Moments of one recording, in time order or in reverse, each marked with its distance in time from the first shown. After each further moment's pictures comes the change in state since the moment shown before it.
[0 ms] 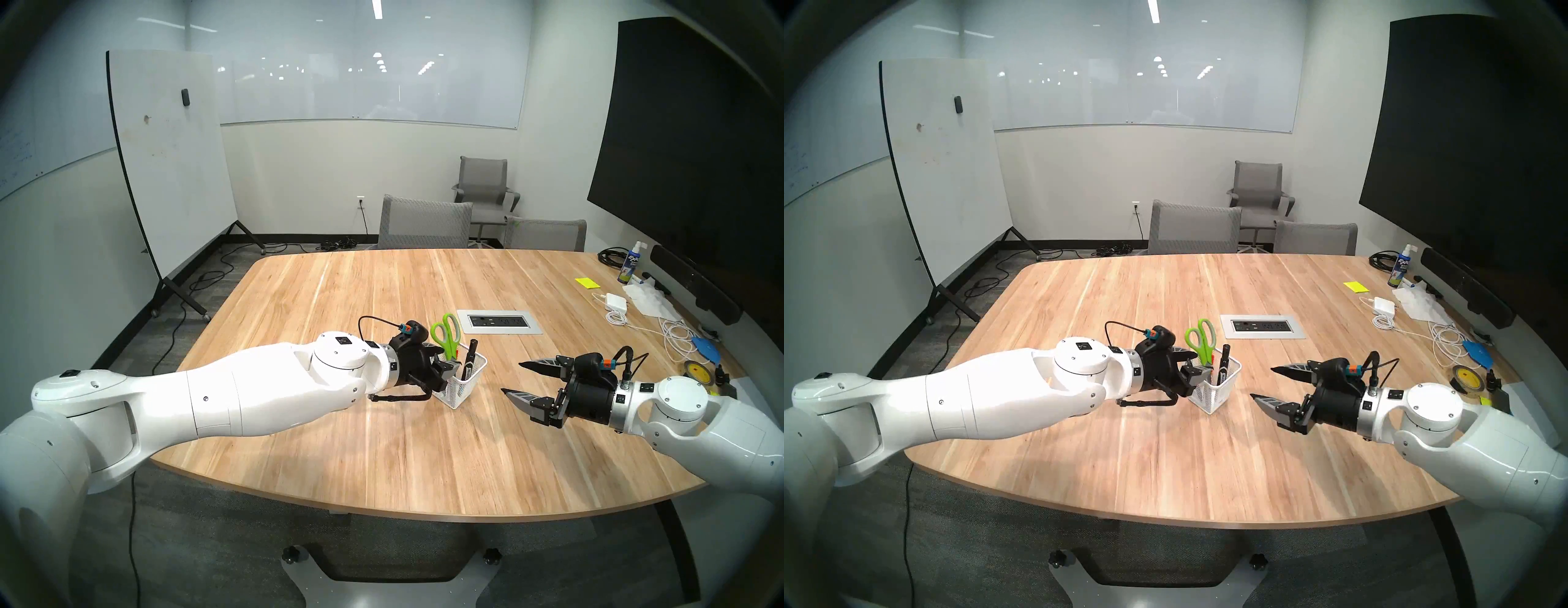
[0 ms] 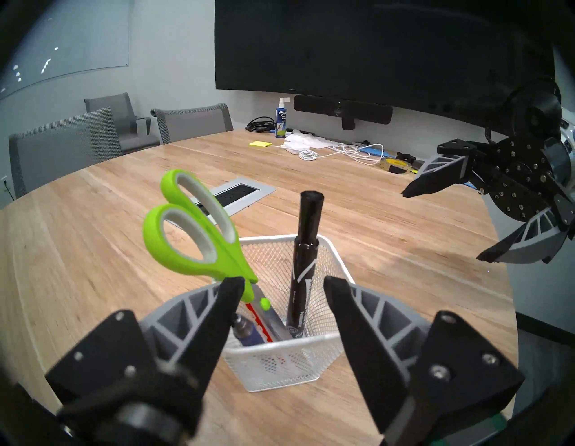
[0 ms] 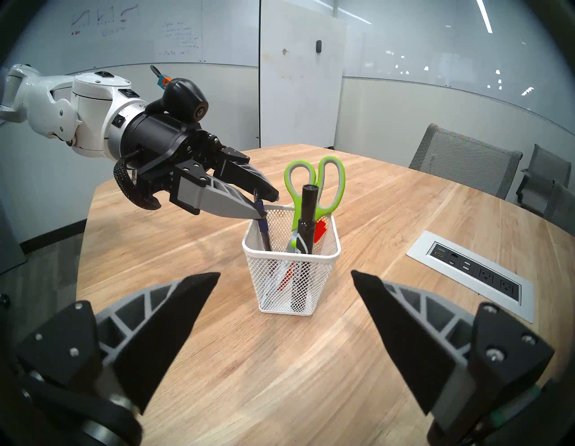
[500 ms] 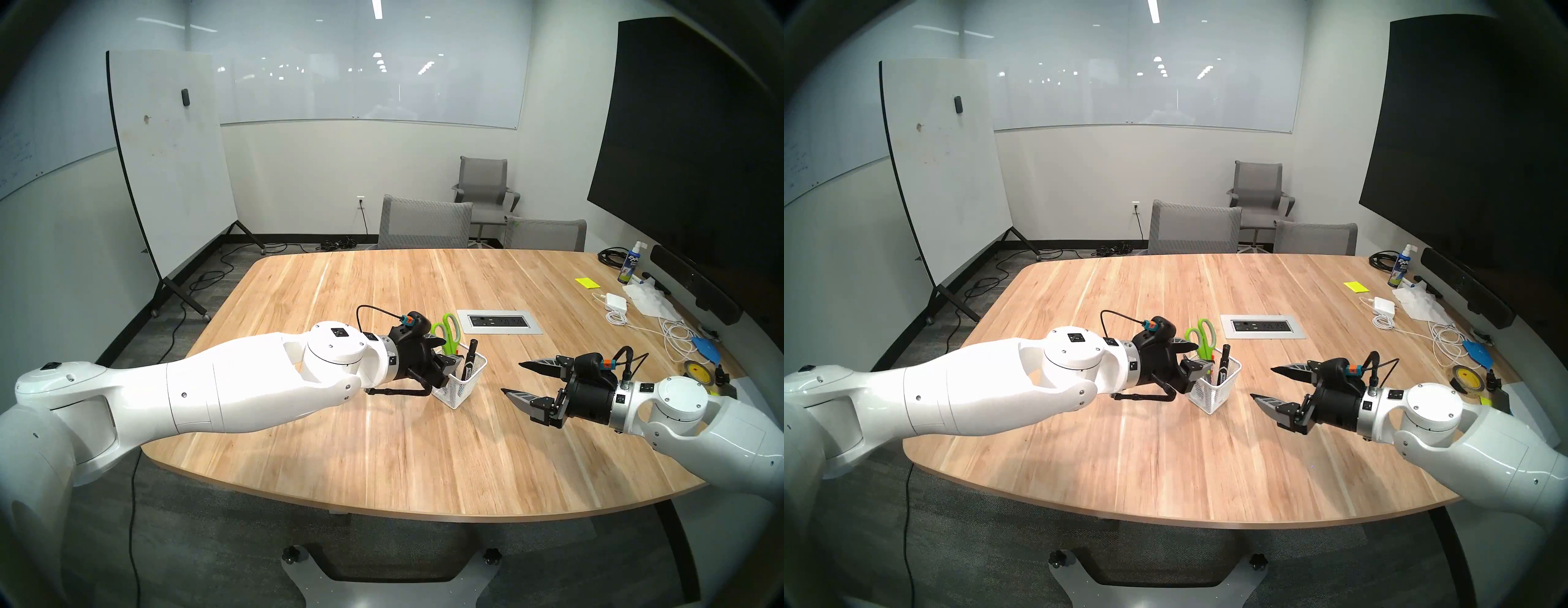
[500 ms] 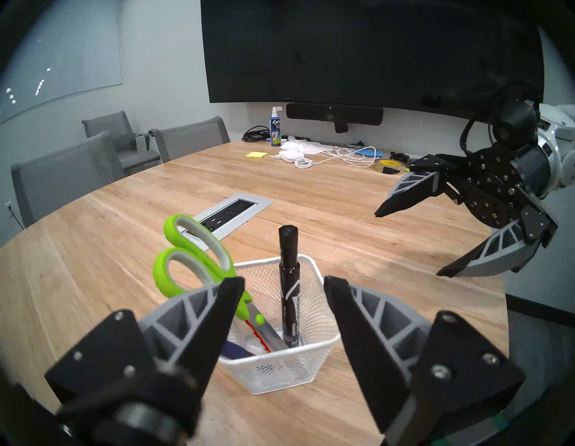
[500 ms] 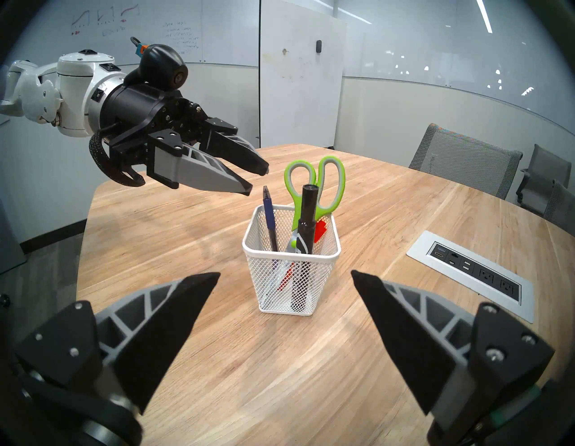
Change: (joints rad) left arm -0.034 0.078 -0.013 -0.176 0.032 0.065 0.061; right arm 0.000 0.000 0.000 0.000 0.000 0.000 0.000
